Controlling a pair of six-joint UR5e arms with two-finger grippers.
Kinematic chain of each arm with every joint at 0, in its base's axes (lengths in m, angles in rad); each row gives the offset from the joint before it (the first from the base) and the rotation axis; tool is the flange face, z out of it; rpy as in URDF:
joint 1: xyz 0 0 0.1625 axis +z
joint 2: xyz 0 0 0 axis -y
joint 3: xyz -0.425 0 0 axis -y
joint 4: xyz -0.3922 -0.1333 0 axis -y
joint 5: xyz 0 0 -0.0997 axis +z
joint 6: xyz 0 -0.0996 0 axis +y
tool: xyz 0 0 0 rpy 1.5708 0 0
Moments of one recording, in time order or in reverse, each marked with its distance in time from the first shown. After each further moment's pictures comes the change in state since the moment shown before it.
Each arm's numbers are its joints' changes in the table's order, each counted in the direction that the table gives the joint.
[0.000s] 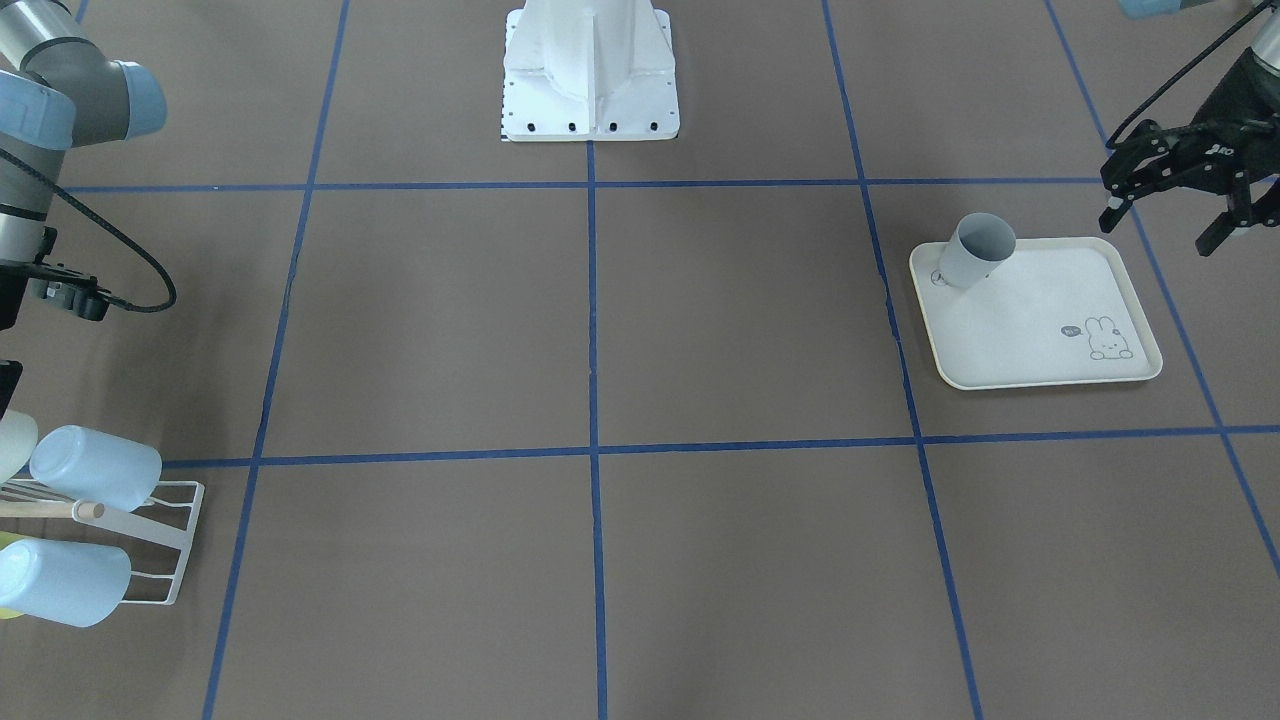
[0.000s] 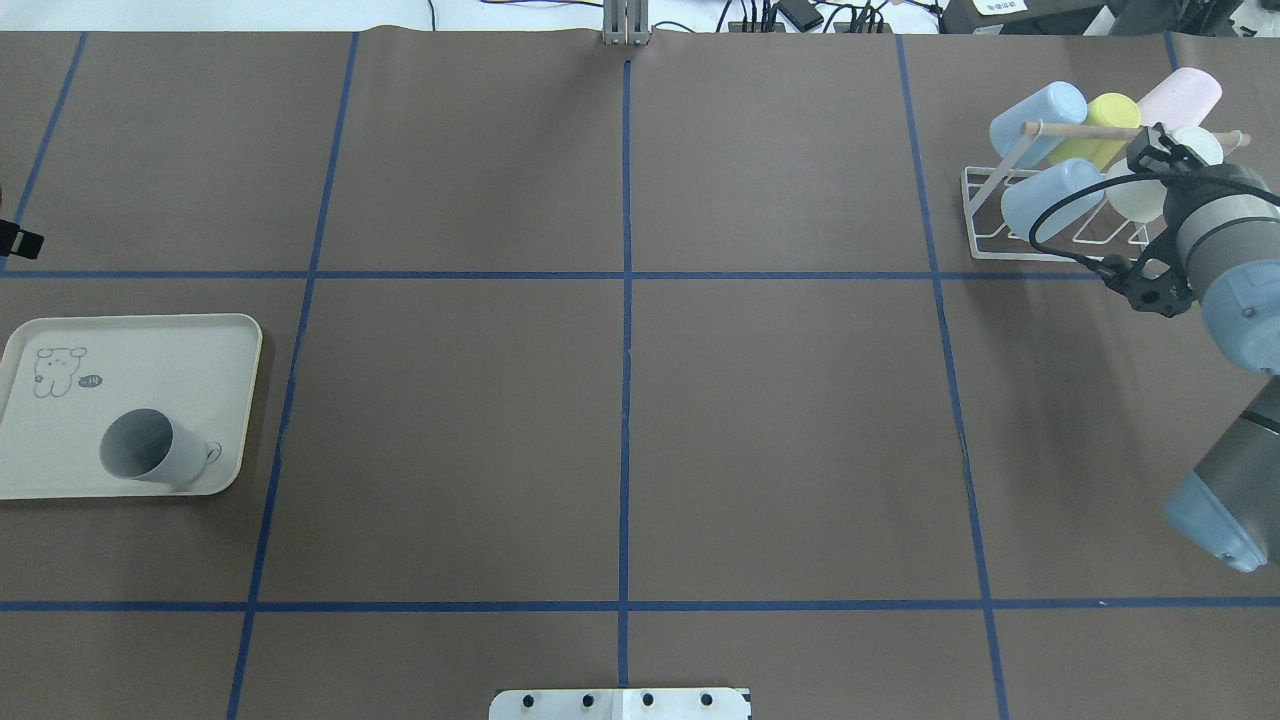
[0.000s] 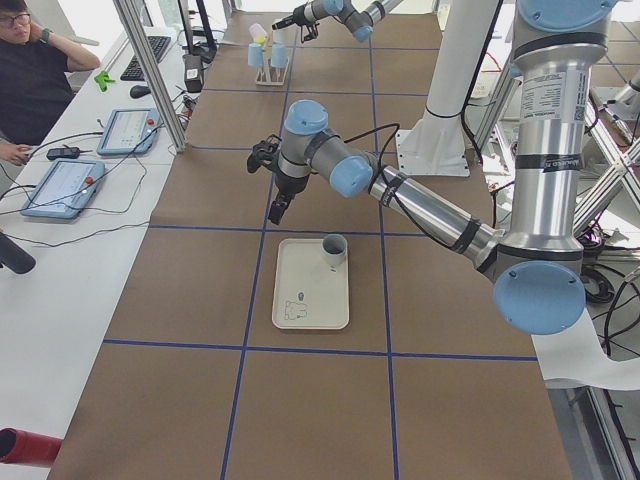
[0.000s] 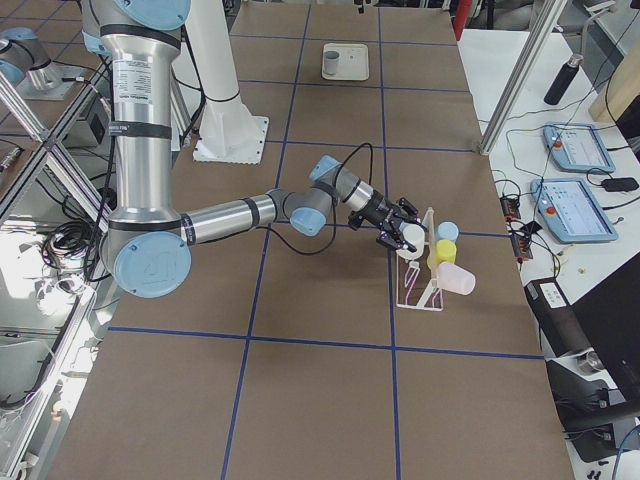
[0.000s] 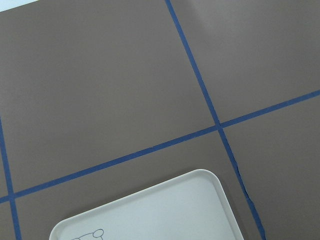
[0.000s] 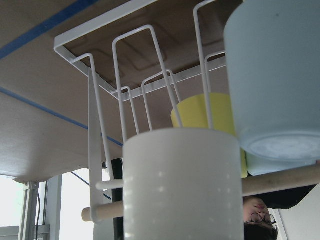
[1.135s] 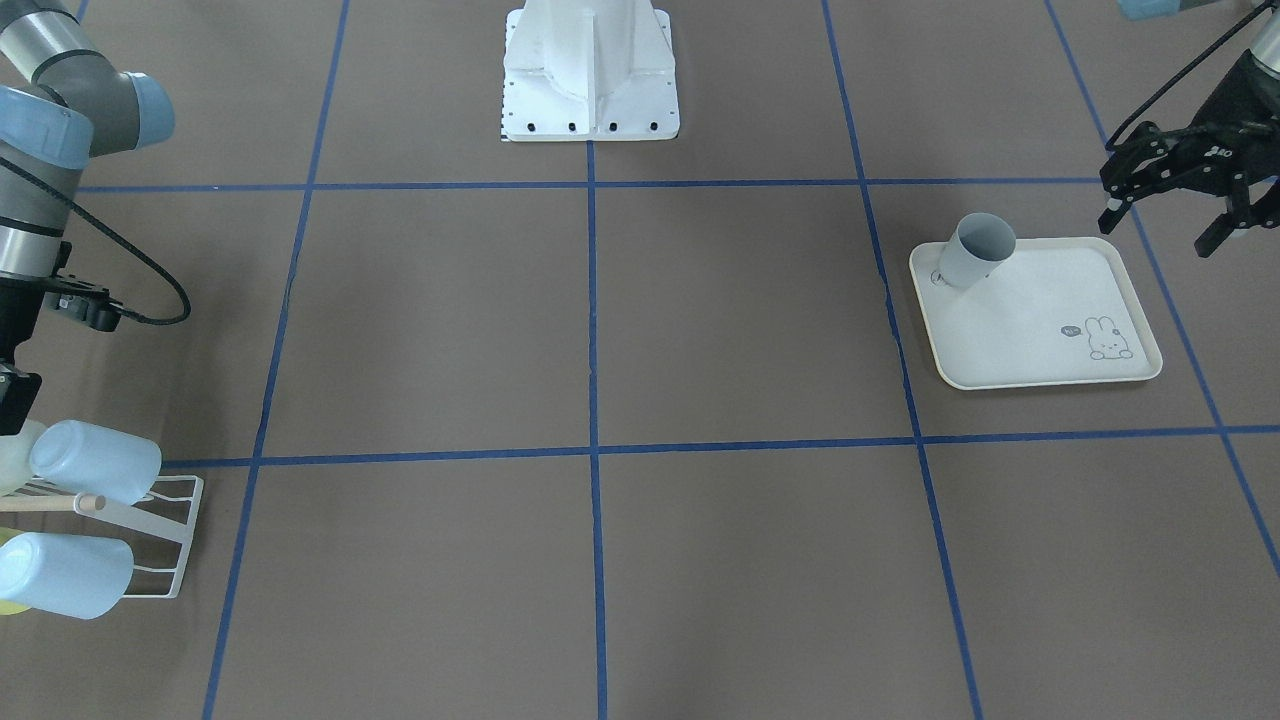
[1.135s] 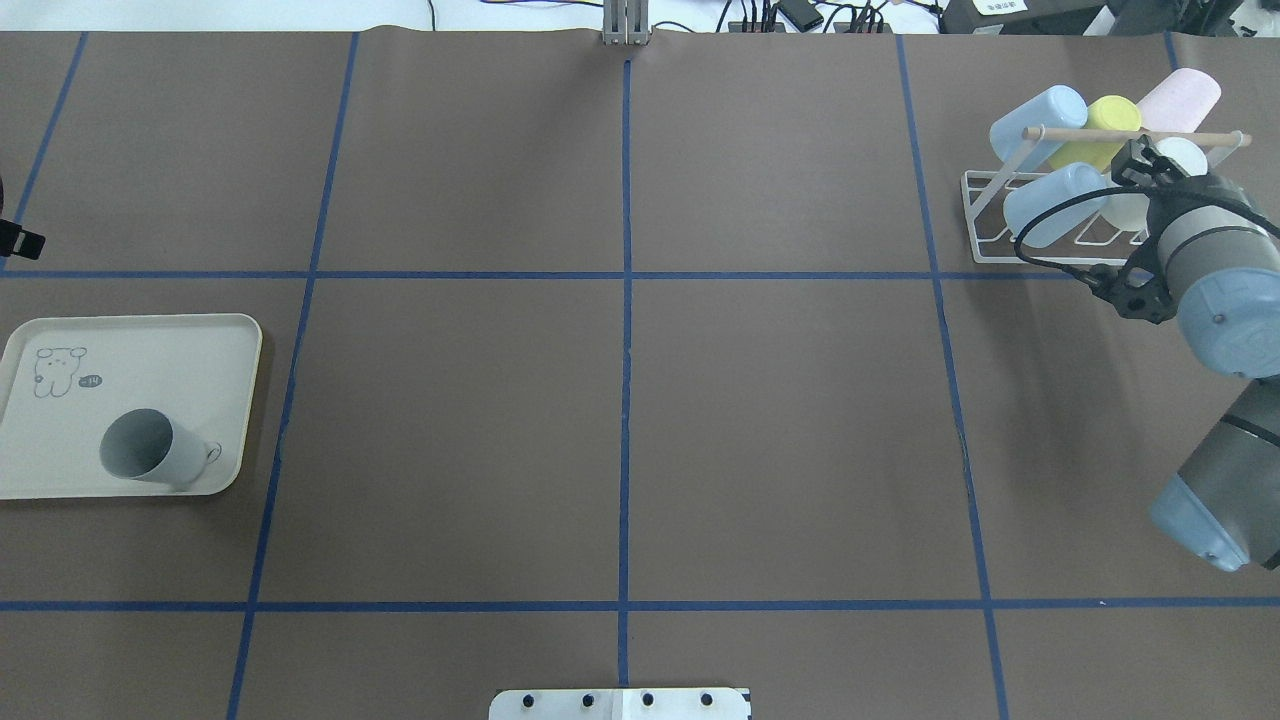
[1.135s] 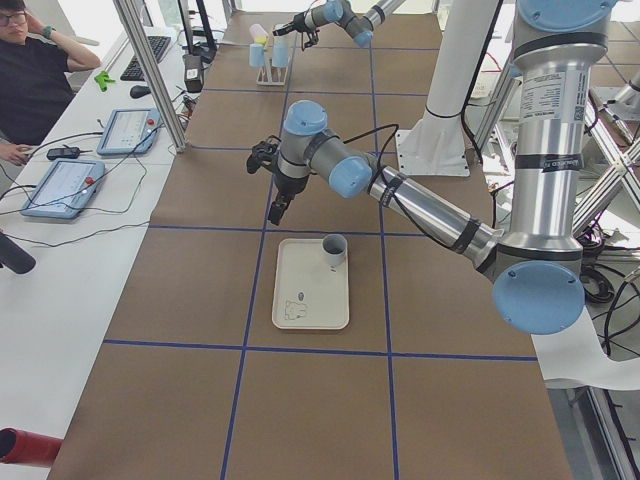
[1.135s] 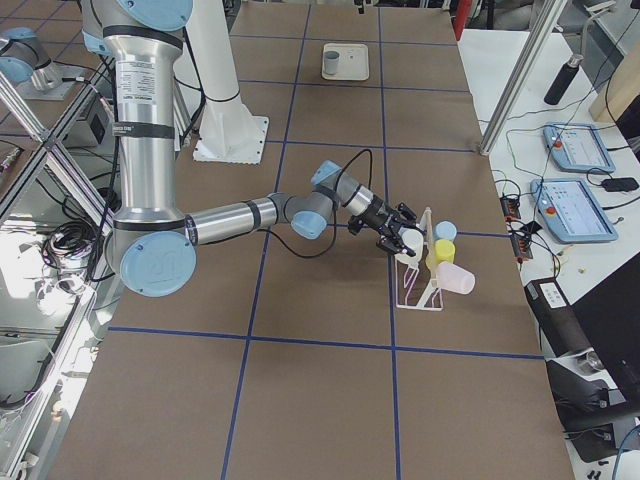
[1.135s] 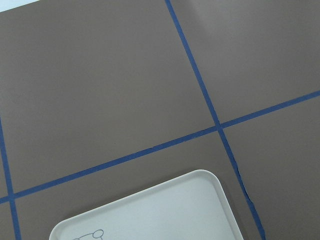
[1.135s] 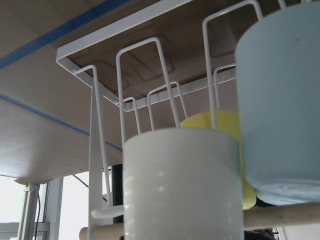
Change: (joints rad) left arm 0.001 -0.002 0.005 0.000 0.000 0.000; right arm -0.019 0.023 -0.047 0.001 0.013 0.011
